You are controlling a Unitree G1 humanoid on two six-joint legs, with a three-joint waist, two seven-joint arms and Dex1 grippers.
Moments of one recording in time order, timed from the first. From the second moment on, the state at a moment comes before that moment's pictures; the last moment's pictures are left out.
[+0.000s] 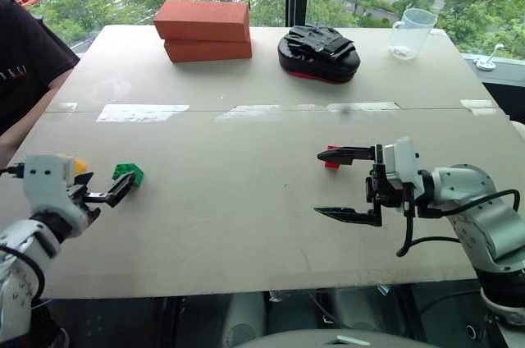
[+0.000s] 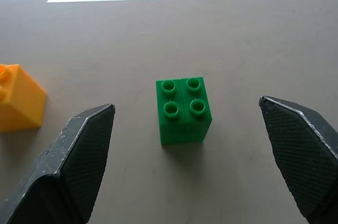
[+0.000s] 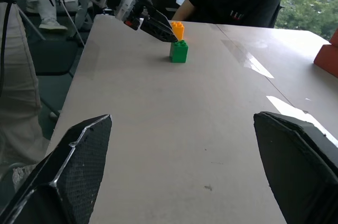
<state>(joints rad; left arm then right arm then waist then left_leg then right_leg) 0.13 0.81 0.59 -0.23 -0.61 0.73 -0.43 -0.25 -0.57 0.06 -0.52 0.48 0.39 1.06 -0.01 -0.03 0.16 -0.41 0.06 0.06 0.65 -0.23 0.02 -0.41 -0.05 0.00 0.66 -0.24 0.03</state>
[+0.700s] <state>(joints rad) -0.11 0.85 0.34 -0.19 -0.57 0.62 -0.80 -0.14 -0.66 0.00 -0.57 0.50 0.38 0.94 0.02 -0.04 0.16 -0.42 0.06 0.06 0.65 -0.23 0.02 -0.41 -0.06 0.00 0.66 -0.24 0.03</state>
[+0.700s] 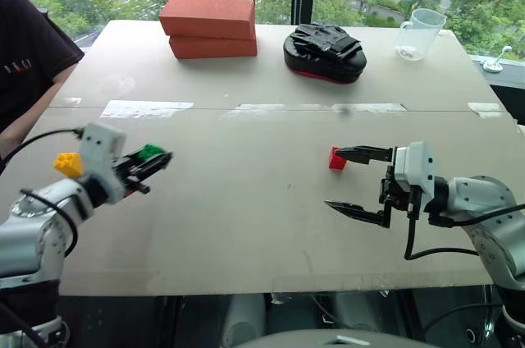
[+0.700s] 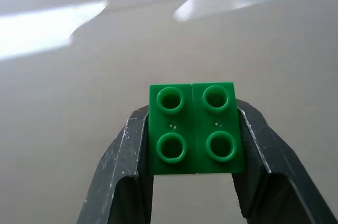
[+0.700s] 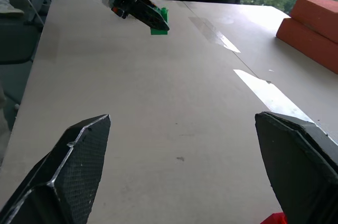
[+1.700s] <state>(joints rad) -0.95 0.45 -0.32 0.86 -0.06 -0.06 -1.40 0.15 -0.73 -0.22 -0.71 0.58 0.50 0.76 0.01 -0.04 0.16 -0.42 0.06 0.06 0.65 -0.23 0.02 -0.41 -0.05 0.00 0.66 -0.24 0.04</state>
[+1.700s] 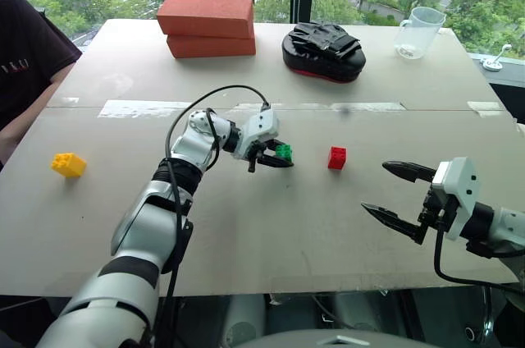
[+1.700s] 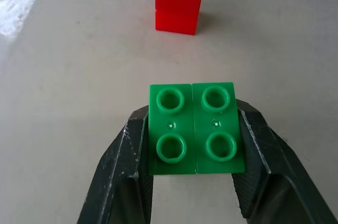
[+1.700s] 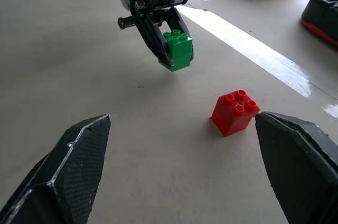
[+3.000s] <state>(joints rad) -1.11 0.40 -0.23 1.06 0.05 -0.15 -1.43 0.18 -0.74 -0.20 -0.75 0.56 0.54 0.70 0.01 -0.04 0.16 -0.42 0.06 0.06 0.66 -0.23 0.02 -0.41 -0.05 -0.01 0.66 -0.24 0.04</state>
